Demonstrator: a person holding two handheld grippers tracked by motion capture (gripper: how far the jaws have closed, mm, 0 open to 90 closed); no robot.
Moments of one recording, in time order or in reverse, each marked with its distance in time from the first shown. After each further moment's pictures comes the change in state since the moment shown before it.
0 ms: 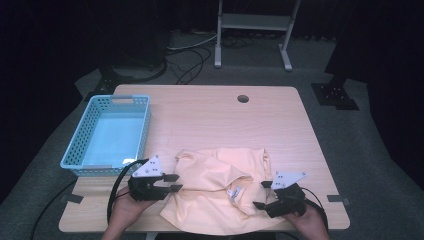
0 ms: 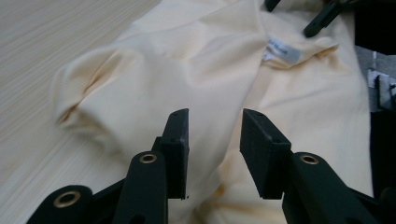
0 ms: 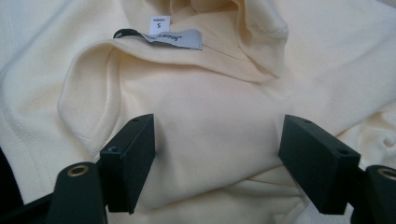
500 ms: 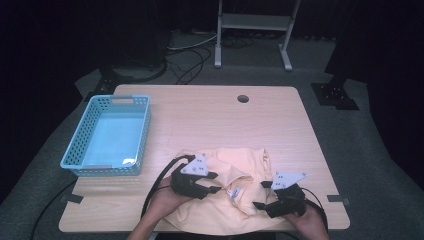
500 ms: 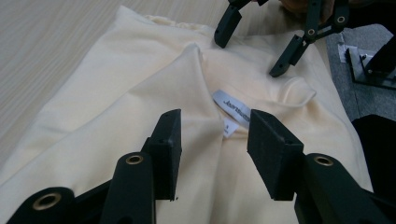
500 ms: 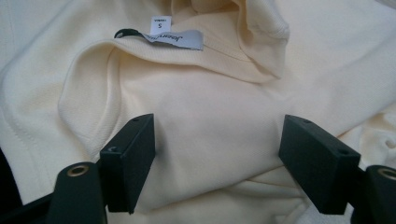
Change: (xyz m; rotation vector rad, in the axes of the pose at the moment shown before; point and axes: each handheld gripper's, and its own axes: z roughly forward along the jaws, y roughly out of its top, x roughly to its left) left arm -0.026 0.063 0.080 0.045 -0.128 0.176; right arm 0.000 -0.001 0.001 -0.009 0.003 -0.005
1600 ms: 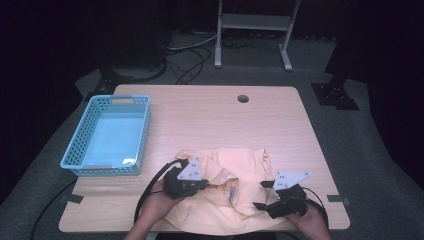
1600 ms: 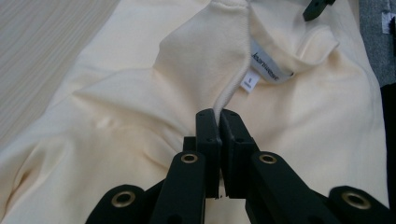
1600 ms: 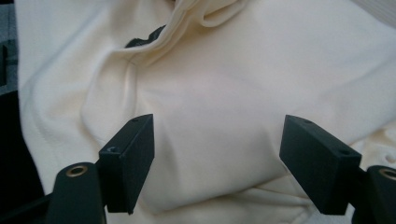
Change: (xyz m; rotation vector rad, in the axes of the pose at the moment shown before) left arm -0.010 -0.022 -0.033 0.109 0.119 -0.007; right arm 0.001 0.003 -0.006 -0.035 0.033 -0.025
